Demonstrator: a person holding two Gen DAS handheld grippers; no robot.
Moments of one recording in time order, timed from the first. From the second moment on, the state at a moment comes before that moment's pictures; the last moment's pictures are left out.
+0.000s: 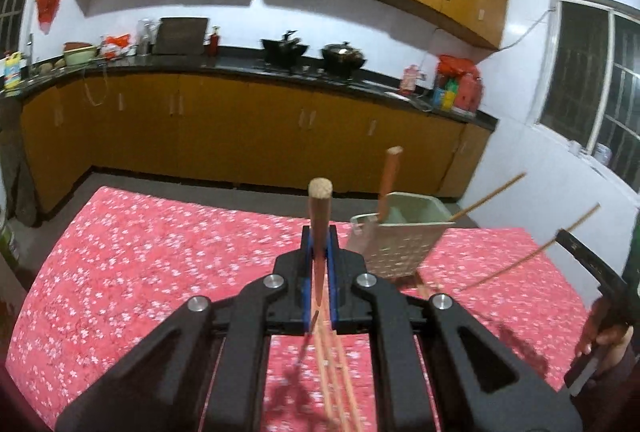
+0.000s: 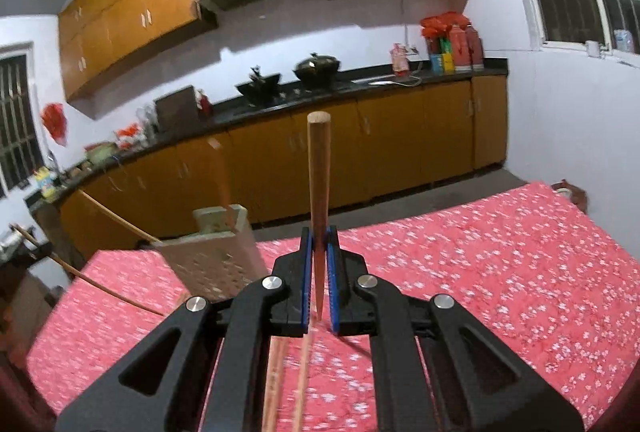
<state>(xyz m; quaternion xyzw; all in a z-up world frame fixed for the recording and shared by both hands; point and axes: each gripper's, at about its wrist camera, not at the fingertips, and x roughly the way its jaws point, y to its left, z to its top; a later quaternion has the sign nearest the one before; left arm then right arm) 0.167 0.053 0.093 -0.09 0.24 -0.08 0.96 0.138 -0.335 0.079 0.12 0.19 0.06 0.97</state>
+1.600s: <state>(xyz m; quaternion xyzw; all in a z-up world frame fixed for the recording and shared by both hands) 0.245 -0.025 0.122 -0.09 0.20 -0.10 0.97 0.200 -0.248 0.109 0.09 0.16 0.12 0.97</state>
